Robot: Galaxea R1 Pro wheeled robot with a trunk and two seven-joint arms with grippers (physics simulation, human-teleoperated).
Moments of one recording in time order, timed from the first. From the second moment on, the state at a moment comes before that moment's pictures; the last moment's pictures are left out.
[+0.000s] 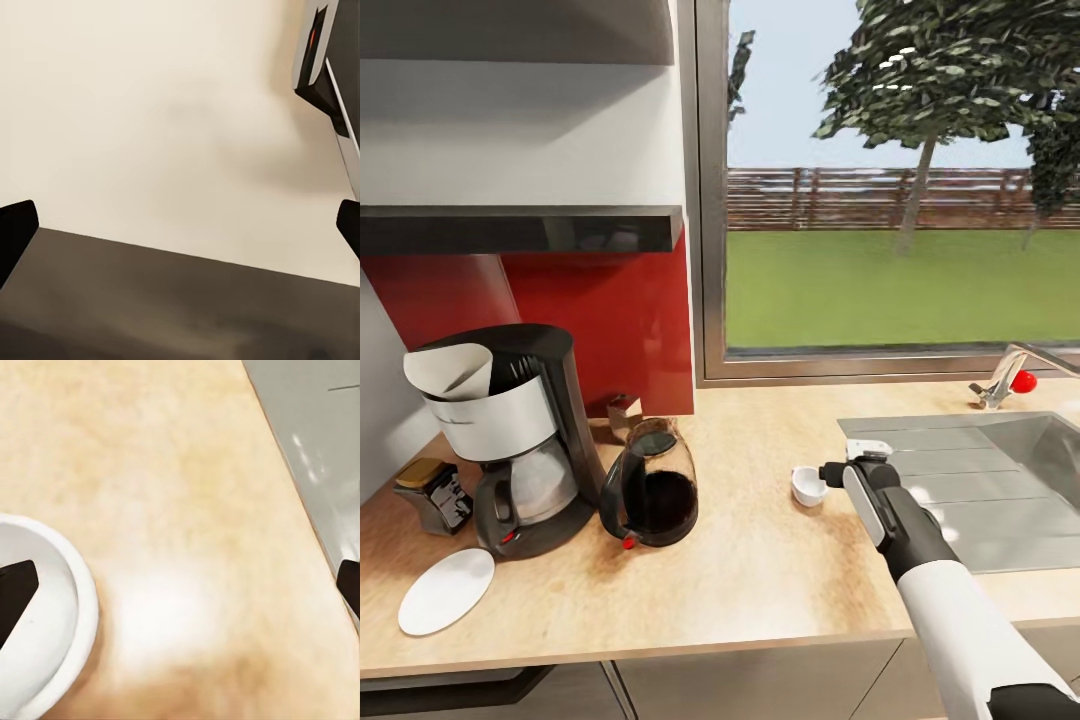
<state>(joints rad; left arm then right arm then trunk) 0.12 0.12 0.27 -0.20 -0.22 0.16 0.12 -0.78 -0.02 0.07 -0.94 -0.22 0.77 -0.34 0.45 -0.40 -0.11</state>
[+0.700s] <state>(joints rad) 0.12 0.12 0.27 -0.20 -0.22 0.16 0.12 -0.78 -0.02 0.07 -0.87 -0.22 0.77 -0.34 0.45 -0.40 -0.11</state>
